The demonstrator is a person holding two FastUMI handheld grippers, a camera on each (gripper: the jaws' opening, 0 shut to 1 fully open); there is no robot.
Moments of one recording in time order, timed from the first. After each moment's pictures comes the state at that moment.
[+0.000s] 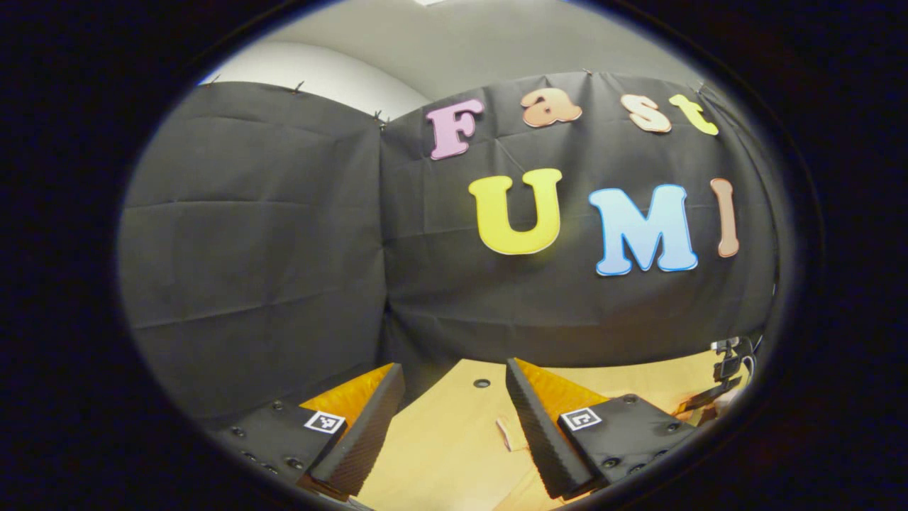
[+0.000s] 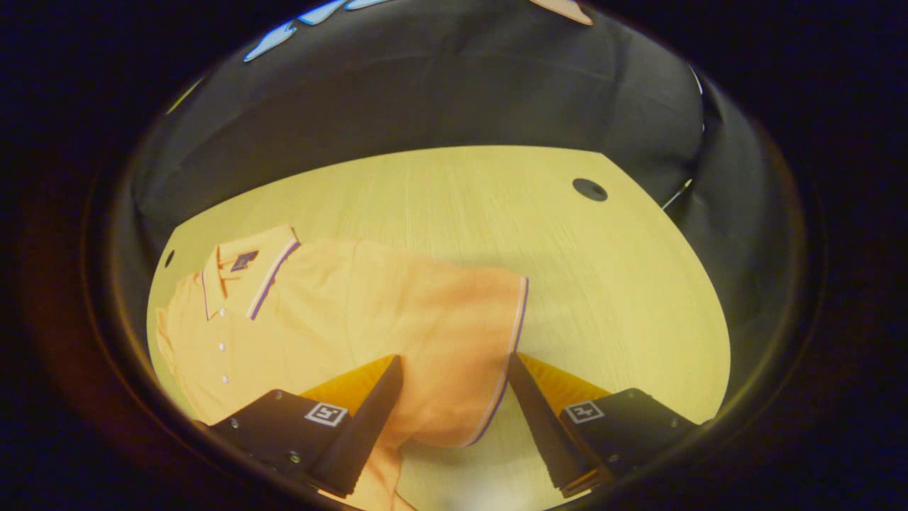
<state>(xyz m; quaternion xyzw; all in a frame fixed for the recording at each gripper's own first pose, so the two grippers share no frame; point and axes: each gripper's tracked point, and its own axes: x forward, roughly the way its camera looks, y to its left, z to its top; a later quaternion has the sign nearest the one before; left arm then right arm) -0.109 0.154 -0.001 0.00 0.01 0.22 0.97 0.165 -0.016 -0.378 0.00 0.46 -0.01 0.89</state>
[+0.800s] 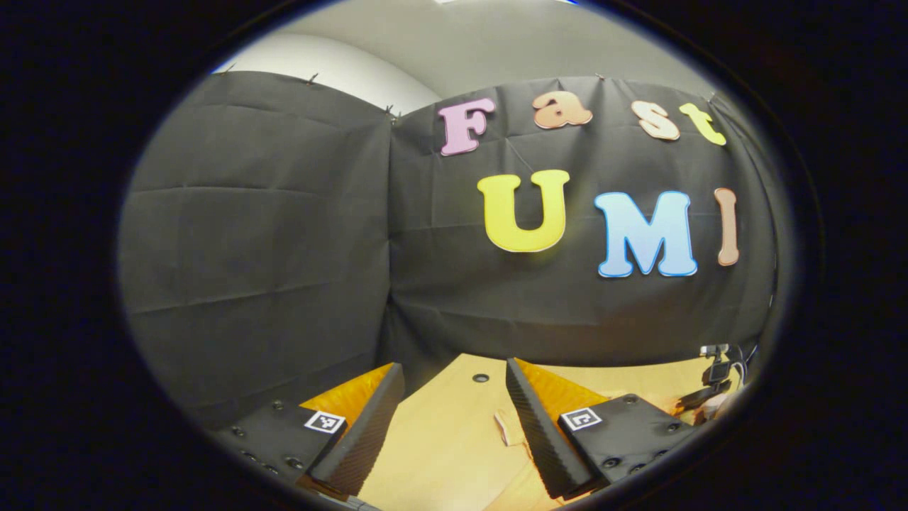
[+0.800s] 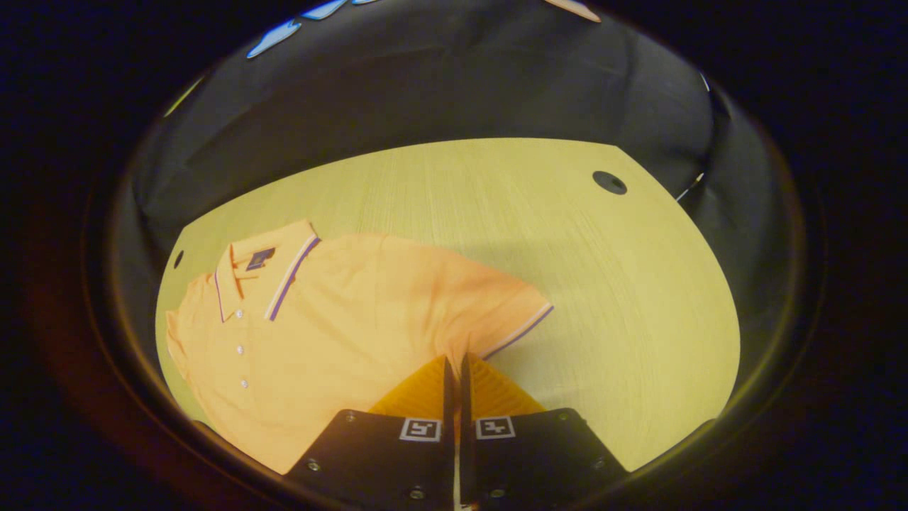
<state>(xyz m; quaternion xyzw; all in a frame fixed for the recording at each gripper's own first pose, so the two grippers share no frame) -0.123 0.152 -0.011 -0.02 0.02 0.22 0.98 0.165 0.005 -0.377 0.01 0.47 0.00 0.88</state>
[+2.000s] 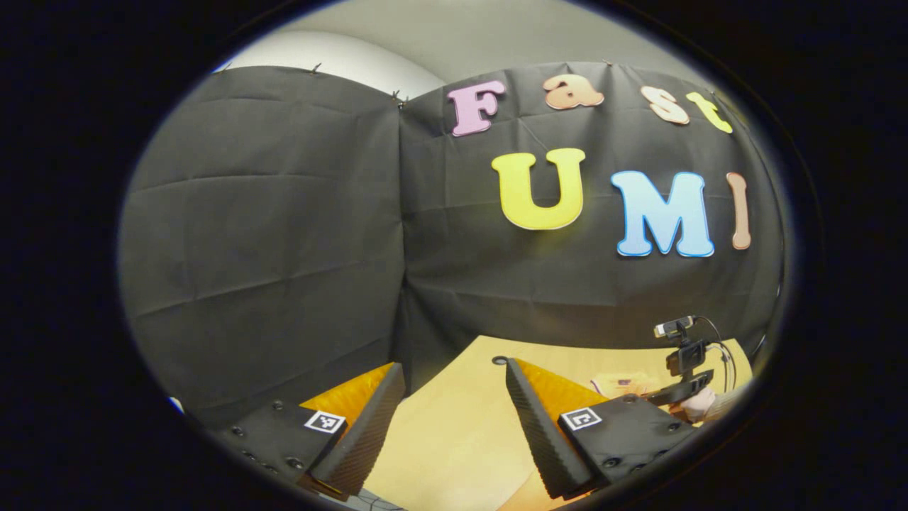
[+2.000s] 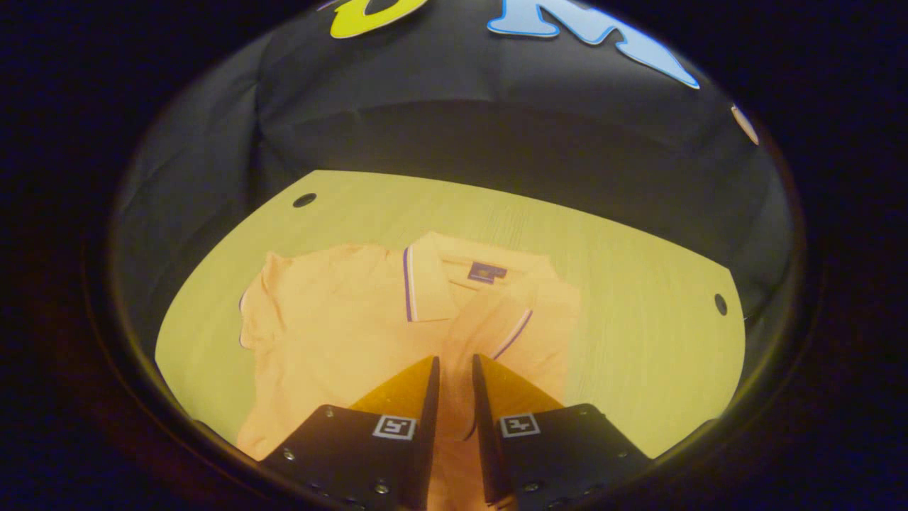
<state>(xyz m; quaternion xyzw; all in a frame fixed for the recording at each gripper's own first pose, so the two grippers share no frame) -0.118 0.173 -0.044 -0.03 0.06 0.24 0.97 0.142 0.214 -0.336 -0.12 0.39 0.21 0.89</state>
